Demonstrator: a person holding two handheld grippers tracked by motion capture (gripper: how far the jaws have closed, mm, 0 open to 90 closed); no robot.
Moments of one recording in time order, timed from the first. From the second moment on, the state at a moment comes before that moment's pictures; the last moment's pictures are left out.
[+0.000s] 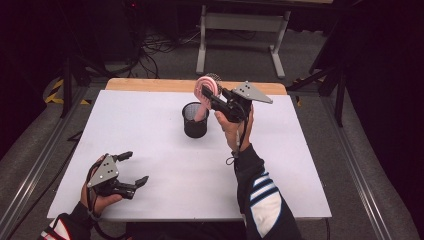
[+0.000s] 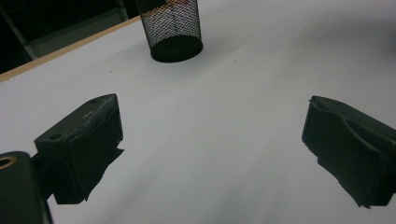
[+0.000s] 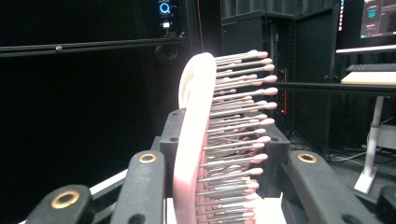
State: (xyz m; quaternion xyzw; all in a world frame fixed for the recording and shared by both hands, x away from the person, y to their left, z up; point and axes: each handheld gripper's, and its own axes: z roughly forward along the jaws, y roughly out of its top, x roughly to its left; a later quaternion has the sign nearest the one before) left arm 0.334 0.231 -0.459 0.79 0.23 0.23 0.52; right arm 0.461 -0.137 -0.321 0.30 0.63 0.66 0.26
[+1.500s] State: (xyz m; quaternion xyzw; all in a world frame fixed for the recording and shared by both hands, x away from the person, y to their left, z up) left arm 0.335 0.230 -0.460 0.80 0.23 0.22 0.51; right arm 0.473 -0.139 -0.370 0.35 0.63 0.66 0.21
